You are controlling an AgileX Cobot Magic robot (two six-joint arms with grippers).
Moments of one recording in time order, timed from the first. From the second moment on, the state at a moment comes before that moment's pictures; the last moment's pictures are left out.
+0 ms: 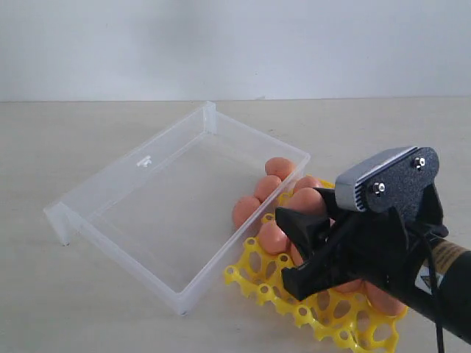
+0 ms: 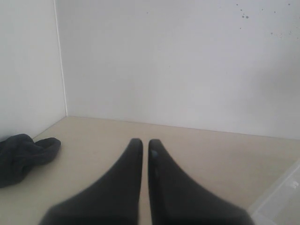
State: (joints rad) left arm 0.24 0.00 0.00 -0.13 0.06 0.14; right arm 0.66 1.37 -0.26 0.21 -0.74 -0.07
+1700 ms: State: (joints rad) left arm 0.24 0.00 0.00 -0.13 0.06 0.14; right arm 0.66 1.84 -0.43 0.00 -0.84 -0.08
